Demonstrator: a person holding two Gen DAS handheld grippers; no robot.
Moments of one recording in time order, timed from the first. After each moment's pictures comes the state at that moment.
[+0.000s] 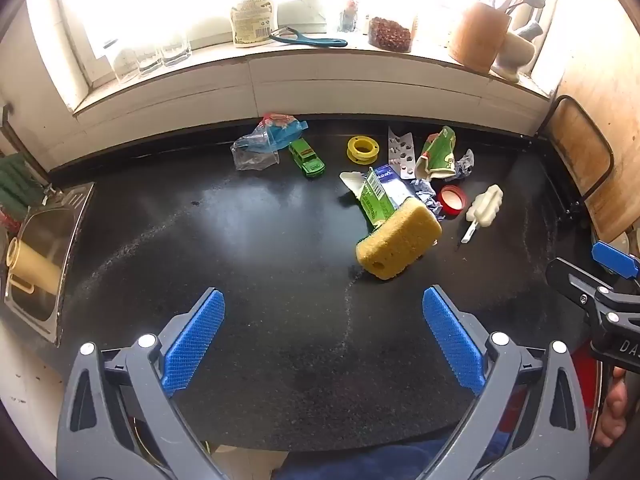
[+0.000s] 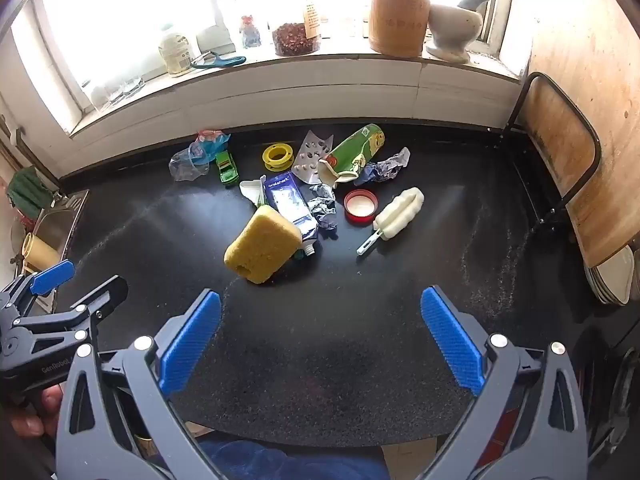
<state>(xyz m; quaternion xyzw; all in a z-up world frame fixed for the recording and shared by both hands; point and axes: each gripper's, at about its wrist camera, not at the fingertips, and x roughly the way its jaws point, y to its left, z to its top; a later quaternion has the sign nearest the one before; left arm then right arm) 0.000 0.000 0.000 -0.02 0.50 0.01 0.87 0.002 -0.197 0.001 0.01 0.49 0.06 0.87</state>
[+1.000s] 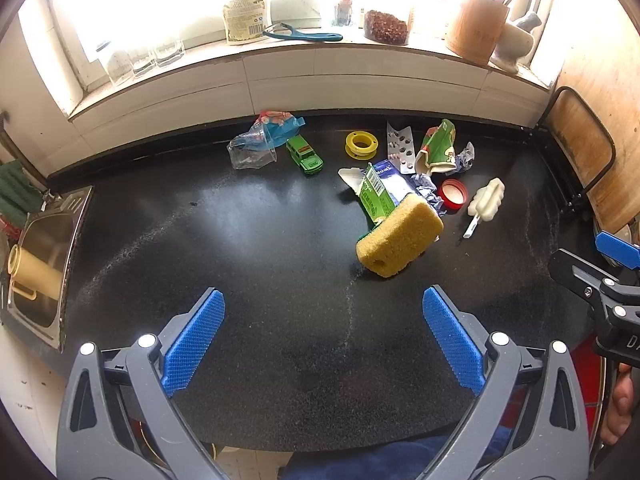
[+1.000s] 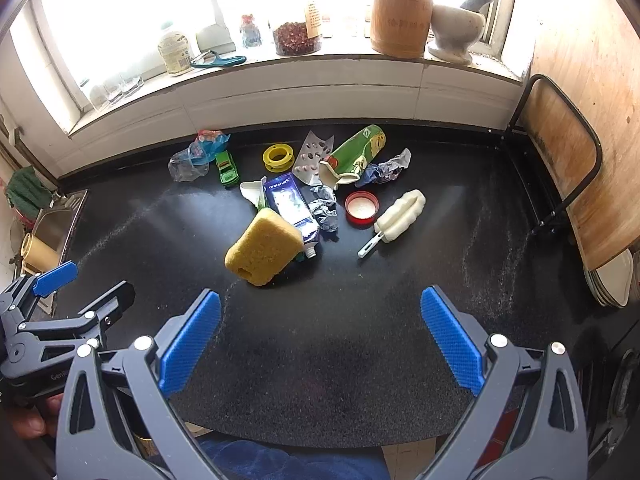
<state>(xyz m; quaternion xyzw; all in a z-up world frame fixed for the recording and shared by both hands) 0.004 -0.004 -0.005 0.00 0.51 0.01 0.86 0.008 -0.195 0.003 0.00 0.49 0.05 0.87</state>
